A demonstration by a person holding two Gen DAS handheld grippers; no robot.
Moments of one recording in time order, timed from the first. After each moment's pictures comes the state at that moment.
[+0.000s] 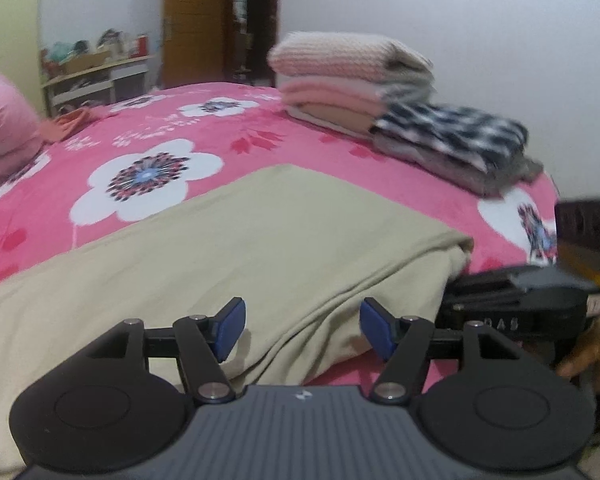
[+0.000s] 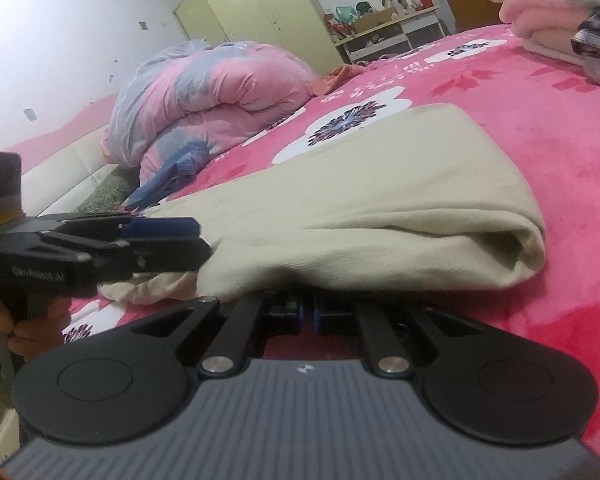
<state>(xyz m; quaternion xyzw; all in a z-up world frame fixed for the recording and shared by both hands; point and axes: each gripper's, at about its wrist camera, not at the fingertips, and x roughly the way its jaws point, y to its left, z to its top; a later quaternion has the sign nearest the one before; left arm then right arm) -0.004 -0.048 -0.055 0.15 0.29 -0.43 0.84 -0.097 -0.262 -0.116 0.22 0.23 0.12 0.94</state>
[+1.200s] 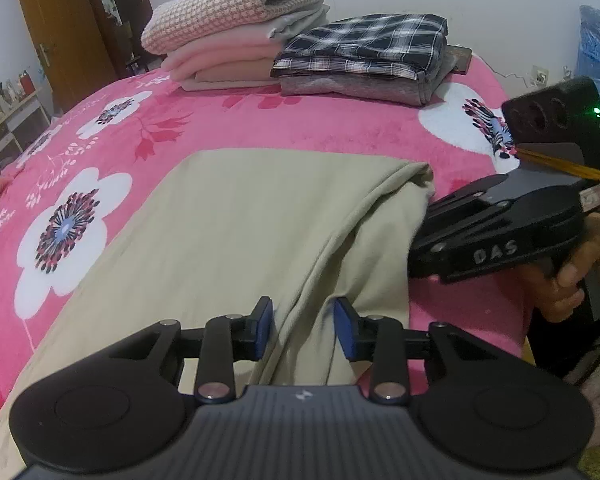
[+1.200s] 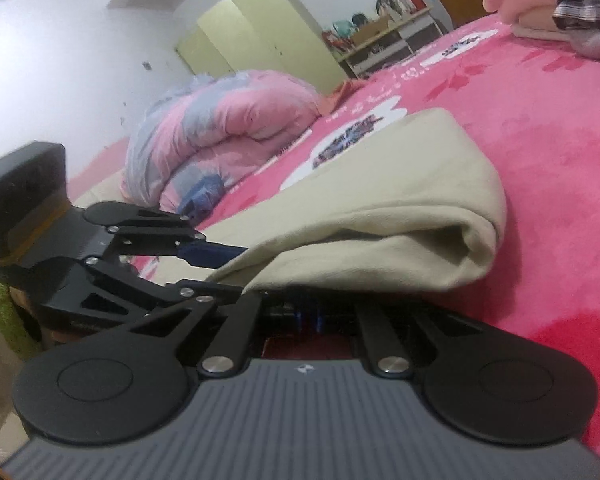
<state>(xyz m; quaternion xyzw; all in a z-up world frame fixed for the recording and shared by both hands) 0.006 -0.101 -0.057 0.31 0.29 -0.51 0.75 -0.090 -0.288 -0.123 0.28 0.21 0.14 0.93</state>
